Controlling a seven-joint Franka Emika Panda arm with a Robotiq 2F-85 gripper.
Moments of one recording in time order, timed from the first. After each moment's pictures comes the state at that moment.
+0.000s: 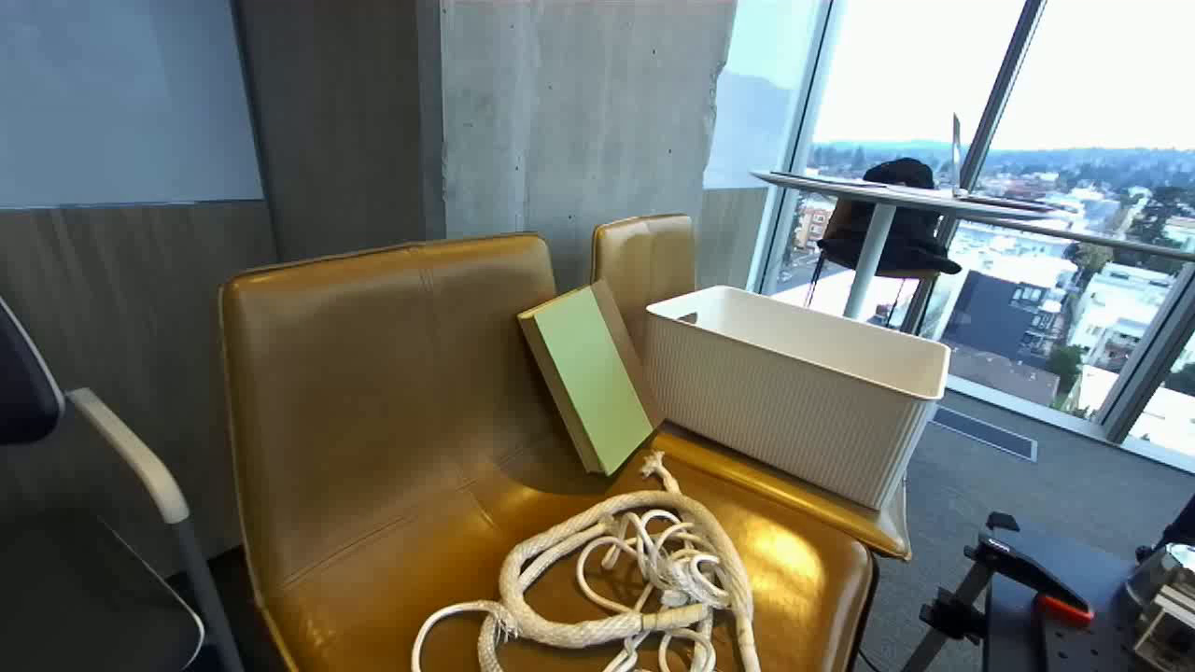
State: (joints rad) arm 0.10 -0.74 0.38 -2.70 0.12 1.91 0.55
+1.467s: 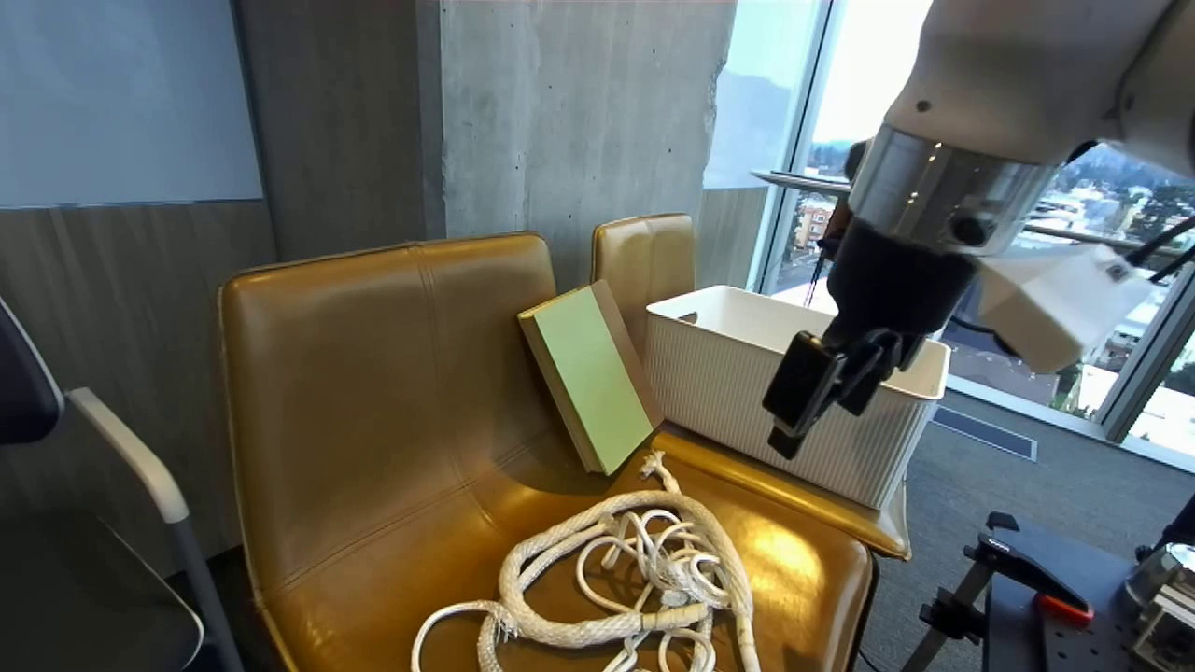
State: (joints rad) arm -0.14 0.06 0.33 -2.38 -0.34 2.54 0.69
